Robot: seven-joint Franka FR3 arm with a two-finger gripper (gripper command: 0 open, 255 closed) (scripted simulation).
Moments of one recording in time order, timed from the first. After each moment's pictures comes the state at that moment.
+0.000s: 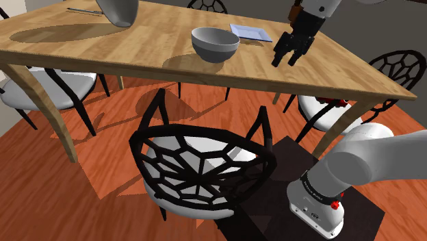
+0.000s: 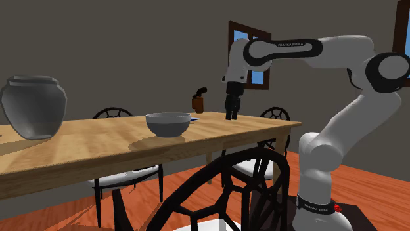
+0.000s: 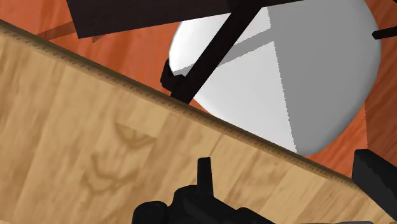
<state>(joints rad) -0.01 -0.77 -0.06 -2.37 0.06 1.68 0.04</state>
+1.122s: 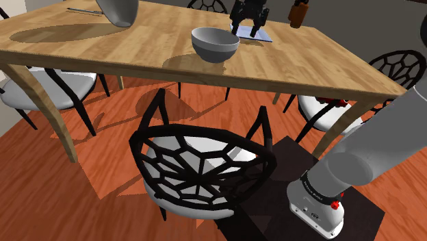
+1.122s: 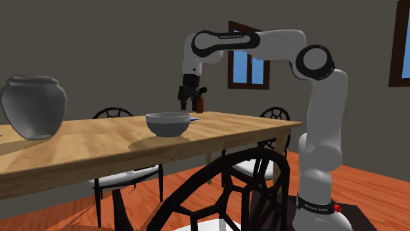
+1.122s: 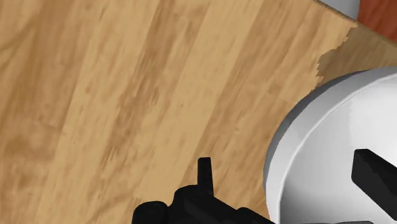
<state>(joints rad) 0.01 -0.11 -0.04 -1.70 0.11 1.62 0.14</state>
